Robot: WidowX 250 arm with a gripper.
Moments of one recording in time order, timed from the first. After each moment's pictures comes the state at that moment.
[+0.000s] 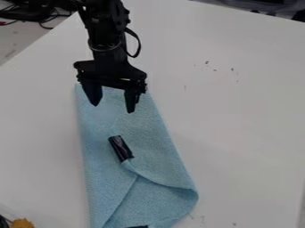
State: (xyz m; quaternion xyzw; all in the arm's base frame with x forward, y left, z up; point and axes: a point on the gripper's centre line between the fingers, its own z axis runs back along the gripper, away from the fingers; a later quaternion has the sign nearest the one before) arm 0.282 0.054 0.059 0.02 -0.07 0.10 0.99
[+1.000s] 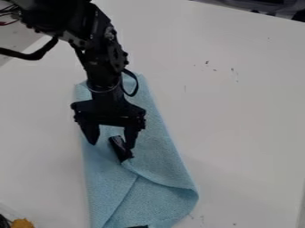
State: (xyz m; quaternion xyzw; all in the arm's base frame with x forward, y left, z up) arm 0.245 0.038 0.021 0.00 -0.03 0.15 0.99
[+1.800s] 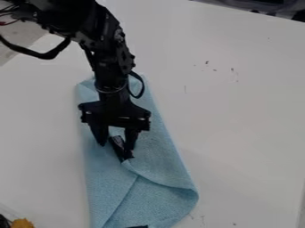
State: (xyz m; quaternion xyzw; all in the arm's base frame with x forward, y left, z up) arm 0.254 0.036 0.011 0.00 -0.01 0.14 0.99
